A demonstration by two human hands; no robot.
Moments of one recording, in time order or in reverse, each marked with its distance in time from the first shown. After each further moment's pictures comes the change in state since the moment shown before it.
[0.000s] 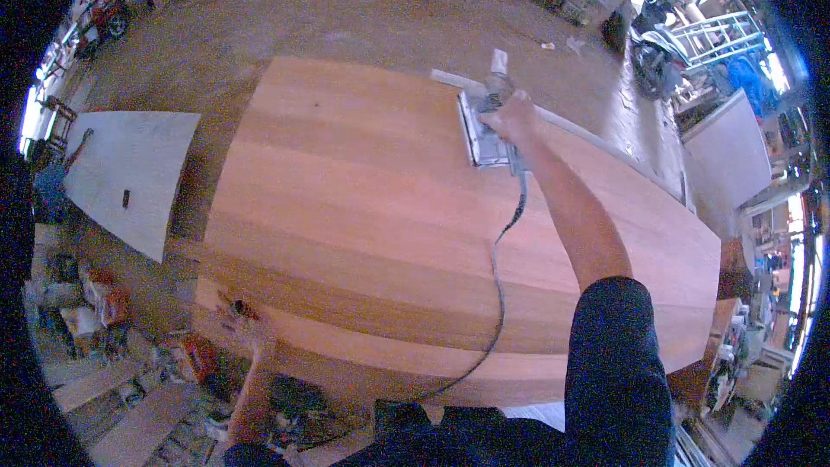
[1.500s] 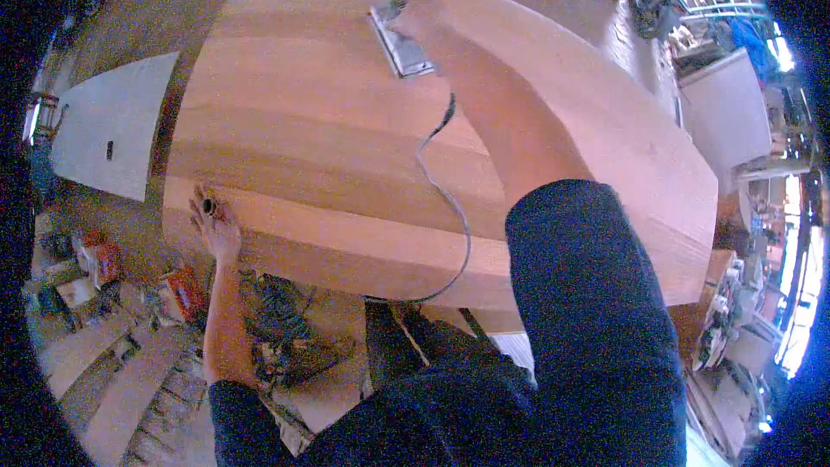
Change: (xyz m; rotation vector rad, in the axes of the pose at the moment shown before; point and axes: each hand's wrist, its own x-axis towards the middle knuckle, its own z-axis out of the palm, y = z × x) left_hand 0.005 -0.060 0.070 -0.103 0.324 0.375; right_hand -0.128 -0.098 -0.003 -0.170 0.001 -0.357
